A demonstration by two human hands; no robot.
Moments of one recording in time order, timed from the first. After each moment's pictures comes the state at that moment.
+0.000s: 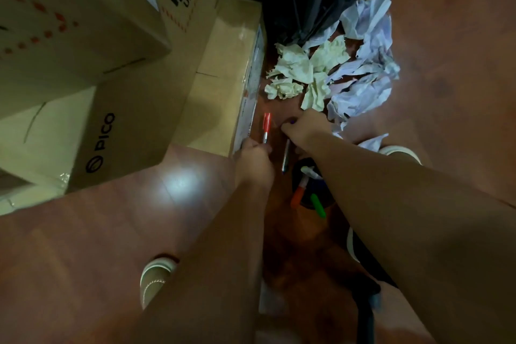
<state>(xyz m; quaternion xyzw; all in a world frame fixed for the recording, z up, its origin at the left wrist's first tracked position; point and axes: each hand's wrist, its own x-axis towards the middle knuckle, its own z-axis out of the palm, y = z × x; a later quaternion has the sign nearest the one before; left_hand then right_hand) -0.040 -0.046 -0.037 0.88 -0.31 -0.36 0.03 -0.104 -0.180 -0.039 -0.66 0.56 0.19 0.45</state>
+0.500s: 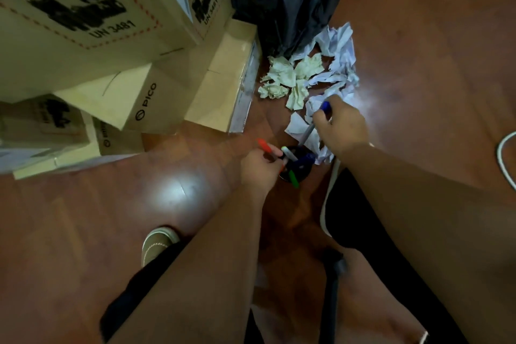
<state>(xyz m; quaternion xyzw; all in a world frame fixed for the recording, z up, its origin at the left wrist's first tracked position) -0.107 -0.030 0.071 0.85 -0.10 -0.43 0.29 -0.203 -0.194 0.094 -0.79 0.50 -0.01 0.35</state>
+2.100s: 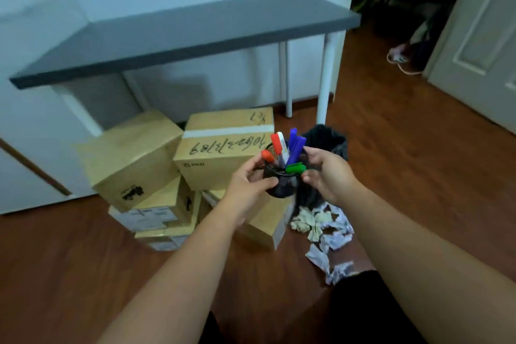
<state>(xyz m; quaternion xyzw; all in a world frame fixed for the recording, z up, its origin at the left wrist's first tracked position) -0.061 0.042 0.455 0.65 -0.22 -0.33 0.65 -0.168 -0.108 0.480 -0.44 0.33 -0.18 0.82</state>
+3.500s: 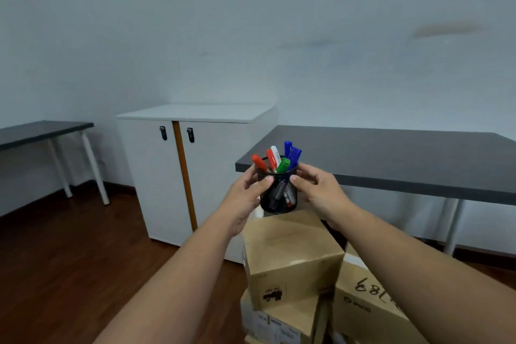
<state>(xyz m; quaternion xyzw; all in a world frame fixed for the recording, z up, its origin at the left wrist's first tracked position) 0.206 0.302 0.655 0.66 -0.18 -0.07 0.73 0.171 0.125 0.661 -0.74 -0.05 -0.15 0.66</state>
